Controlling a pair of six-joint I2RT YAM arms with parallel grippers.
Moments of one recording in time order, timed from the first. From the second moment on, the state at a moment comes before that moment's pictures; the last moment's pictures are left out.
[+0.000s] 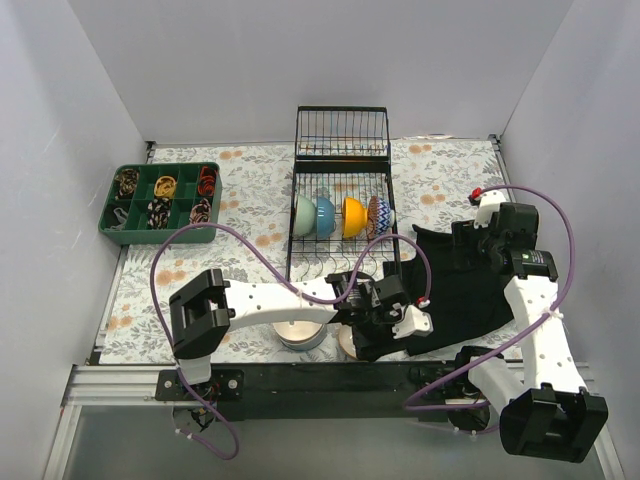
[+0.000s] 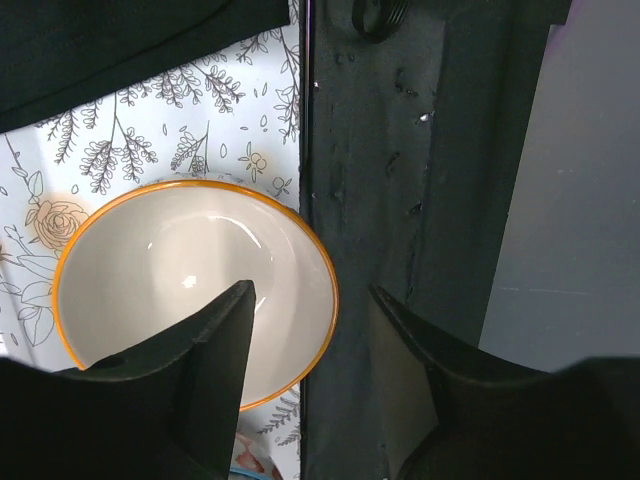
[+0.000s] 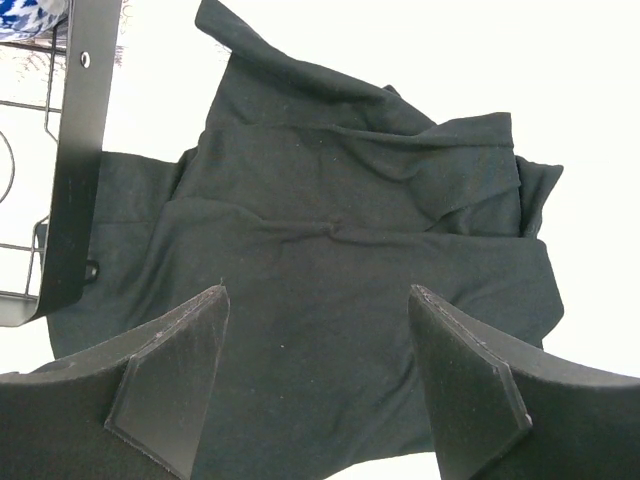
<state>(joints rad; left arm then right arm) -1.32 1.81 1.39 -0.70 0.27 0.13 -0.07 0.94 0.85 -0.69 -0.14 -0.21</state>
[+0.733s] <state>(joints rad) -1.34 1.95 1.44 -0.67 0.25 0.00 -0.08 0.89 0.81 -0.69 -0.15 -0.21</state>
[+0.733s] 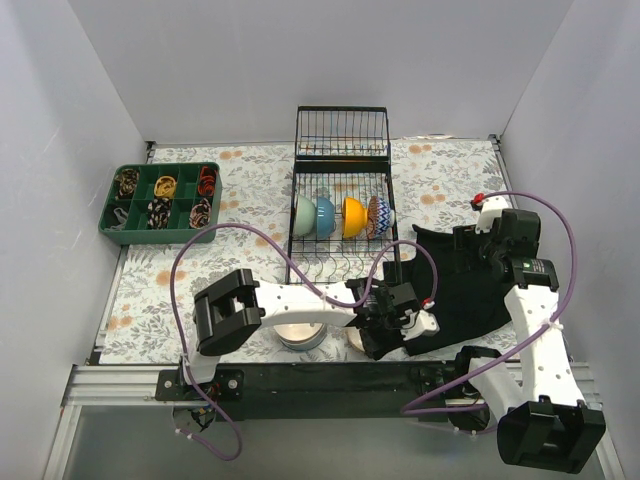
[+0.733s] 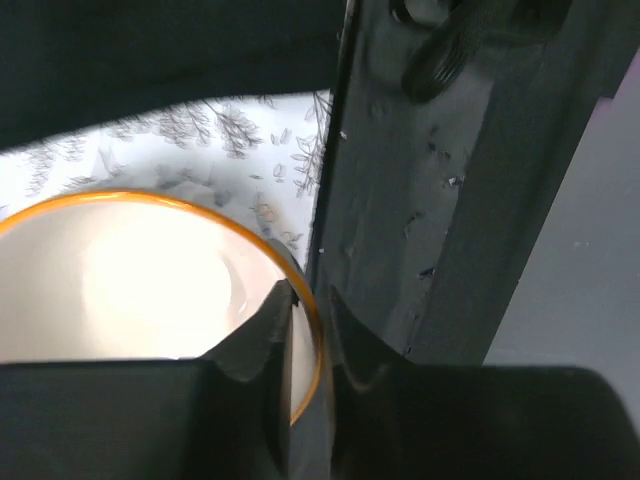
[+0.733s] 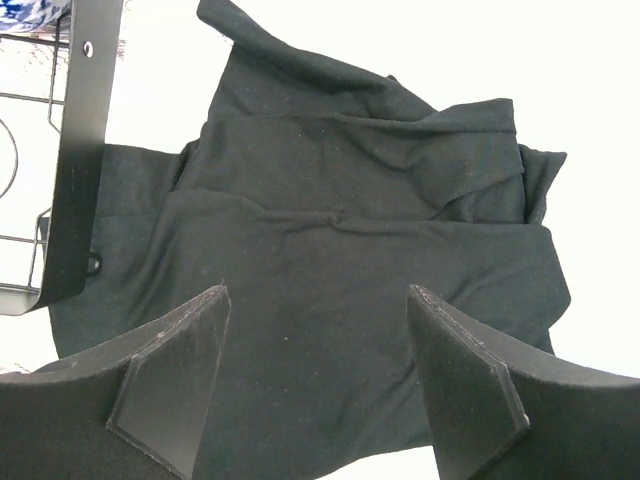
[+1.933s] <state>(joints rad) -0.76 1.62 1.03 0.21 0.83 -0.61 -0.08 1.04 0.98 -0.80 -0.09 -0.22</state>
